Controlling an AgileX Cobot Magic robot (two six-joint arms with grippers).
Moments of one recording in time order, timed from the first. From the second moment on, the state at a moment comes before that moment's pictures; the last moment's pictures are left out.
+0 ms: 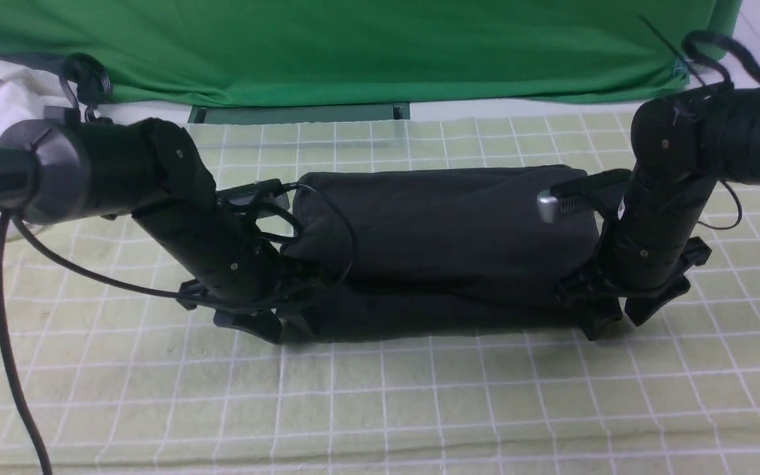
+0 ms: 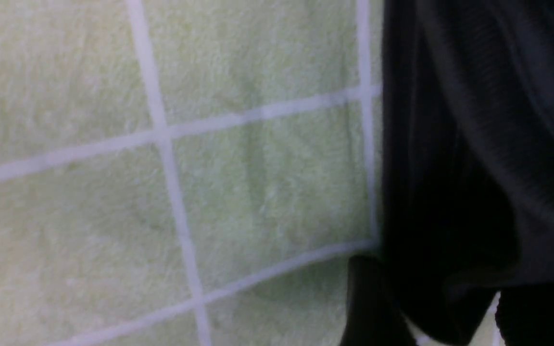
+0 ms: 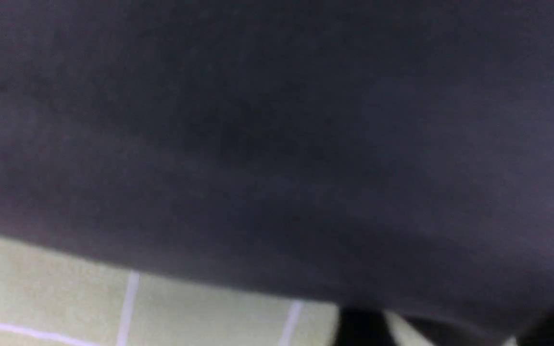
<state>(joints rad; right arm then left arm) 0.36 1.98 -1.31 0.09 0.94 0.00 -0.21 1.90 -1.15 -0.51 0.79 0.18</state>
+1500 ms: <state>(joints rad) 0.37 1.70 -1.10 0.11 1.21 0.01 -0.32 1.76 -0.95 -0.42 0.99 0.10</state>
